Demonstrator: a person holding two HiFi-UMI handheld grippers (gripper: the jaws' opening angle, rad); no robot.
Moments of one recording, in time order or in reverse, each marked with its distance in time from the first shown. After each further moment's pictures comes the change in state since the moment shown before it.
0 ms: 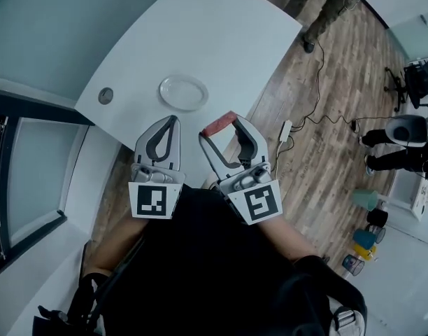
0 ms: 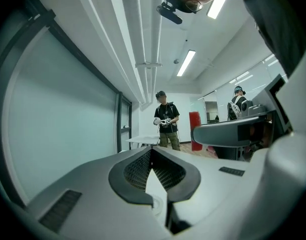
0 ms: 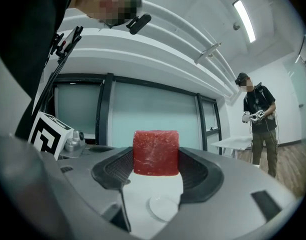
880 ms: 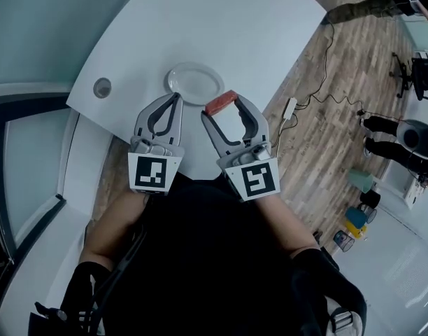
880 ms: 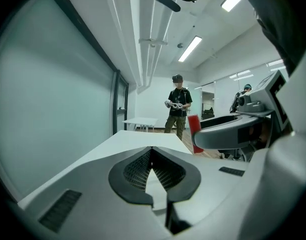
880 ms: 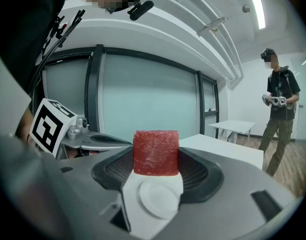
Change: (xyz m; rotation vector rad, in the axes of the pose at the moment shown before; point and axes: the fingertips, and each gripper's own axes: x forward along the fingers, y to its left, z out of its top) left arm 0.062 0.065 -0.076 -0.053 0.176 -0.093; right arm 0.085 -0.018 -0.083 -0.019 0.246 -0.035
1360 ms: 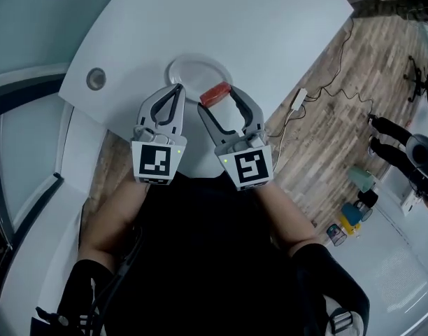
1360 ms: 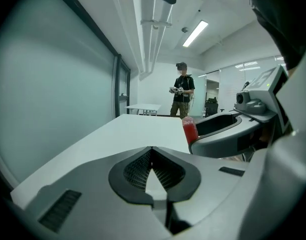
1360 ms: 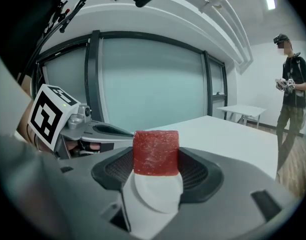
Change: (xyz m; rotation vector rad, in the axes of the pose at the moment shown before) left arm 0.035 0.014 -0.056 0.011 0.131 0.026; right arm 0.043 -0.004 -0.070 0.007 0.173 0.095
